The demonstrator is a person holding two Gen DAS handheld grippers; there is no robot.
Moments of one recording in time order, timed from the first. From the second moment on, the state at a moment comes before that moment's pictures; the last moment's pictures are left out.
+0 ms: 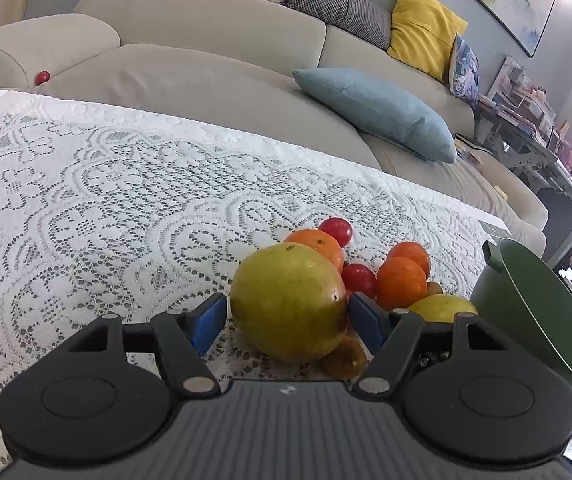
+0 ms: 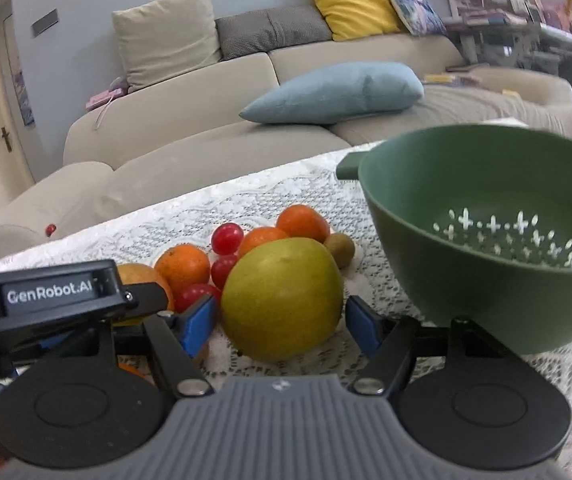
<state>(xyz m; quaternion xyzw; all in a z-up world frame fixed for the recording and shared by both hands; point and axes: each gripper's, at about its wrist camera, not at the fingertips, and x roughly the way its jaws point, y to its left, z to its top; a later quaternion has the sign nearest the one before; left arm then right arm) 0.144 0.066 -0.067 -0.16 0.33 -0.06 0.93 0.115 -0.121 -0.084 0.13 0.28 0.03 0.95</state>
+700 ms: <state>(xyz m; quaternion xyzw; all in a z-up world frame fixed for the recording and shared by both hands) 0.134 0.074 -0.066 -0.20 0.31 -0.06 0.93 0.113 -0.142 -0.076 0.14 0.31 0.09 0.94</state>
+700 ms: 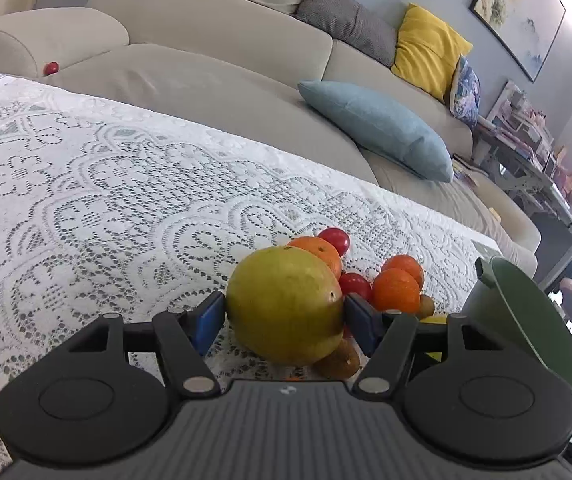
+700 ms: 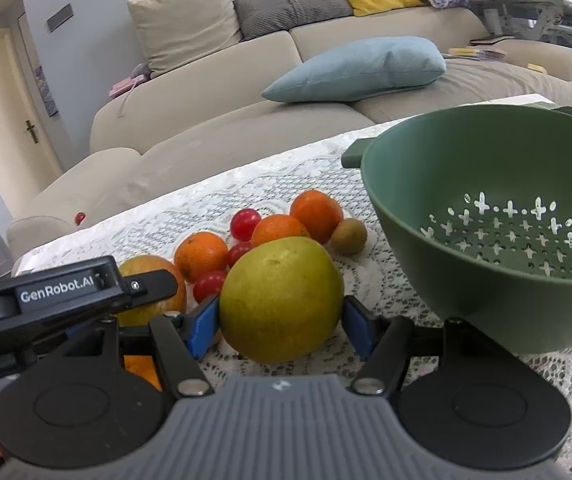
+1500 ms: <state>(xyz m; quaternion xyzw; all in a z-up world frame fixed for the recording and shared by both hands) 0.131 0.074 -0.059 -0.17 0.31 -0.05 0.93 0.096 -0.146 -0.061 0.10 0.30 0.15 0.94</state>
